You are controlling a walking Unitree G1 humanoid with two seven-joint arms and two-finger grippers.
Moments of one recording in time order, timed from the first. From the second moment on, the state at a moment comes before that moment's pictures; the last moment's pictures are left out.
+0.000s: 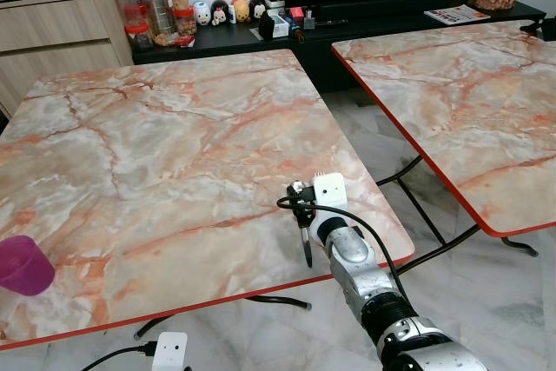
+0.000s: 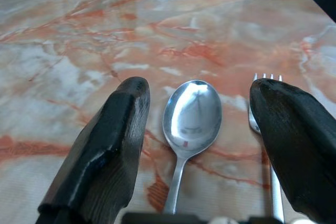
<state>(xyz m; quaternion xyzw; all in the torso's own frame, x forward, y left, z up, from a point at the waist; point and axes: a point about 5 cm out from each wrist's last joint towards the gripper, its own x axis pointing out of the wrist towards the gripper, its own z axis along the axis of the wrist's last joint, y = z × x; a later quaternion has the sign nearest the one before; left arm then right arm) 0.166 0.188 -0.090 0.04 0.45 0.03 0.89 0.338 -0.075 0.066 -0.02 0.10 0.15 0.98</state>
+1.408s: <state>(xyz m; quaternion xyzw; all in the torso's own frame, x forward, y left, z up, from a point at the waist) 0.164 0.185 -0.091 0.04 0.45 0.03 0.89 0.327 -0.070 0.040 -0.06 0.19 0.17 0.96</state>
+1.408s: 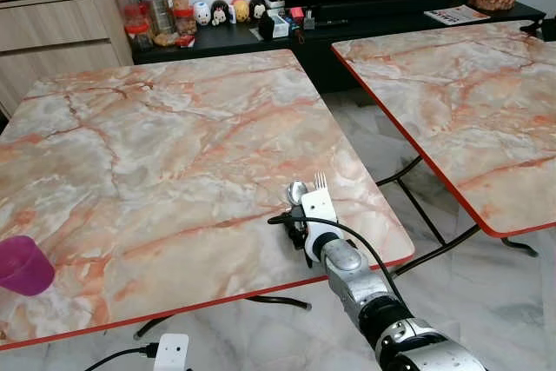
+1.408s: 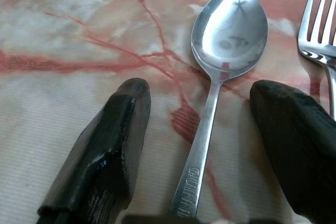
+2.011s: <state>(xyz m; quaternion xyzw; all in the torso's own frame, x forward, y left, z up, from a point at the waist) 0.163 0.184 -0.092 0.04 0.46 0.03 0.89 0.326 -0.068 0.040 -0.06 0.20 0.18 0.96</state>
